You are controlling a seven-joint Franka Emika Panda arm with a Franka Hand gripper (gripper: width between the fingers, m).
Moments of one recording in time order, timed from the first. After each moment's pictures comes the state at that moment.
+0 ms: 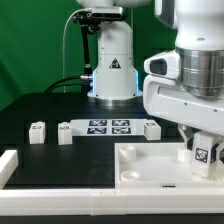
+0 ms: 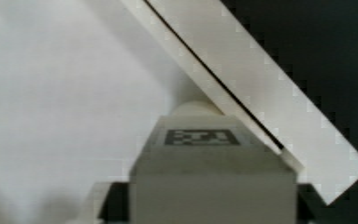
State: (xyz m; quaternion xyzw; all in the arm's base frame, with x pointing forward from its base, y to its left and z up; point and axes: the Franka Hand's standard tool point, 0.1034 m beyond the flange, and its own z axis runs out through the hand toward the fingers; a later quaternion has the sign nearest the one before) arm 0.619 0.119 0.068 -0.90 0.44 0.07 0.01
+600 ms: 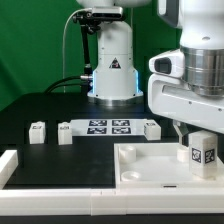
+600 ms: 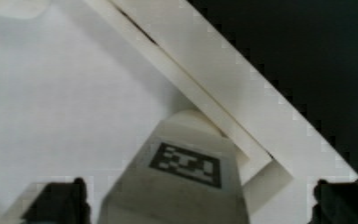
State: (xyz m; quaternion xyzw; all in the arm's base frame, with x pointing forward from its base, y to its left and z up) arm 0.618 0.125 0.069 -0.94 0.35 0.07 0.01
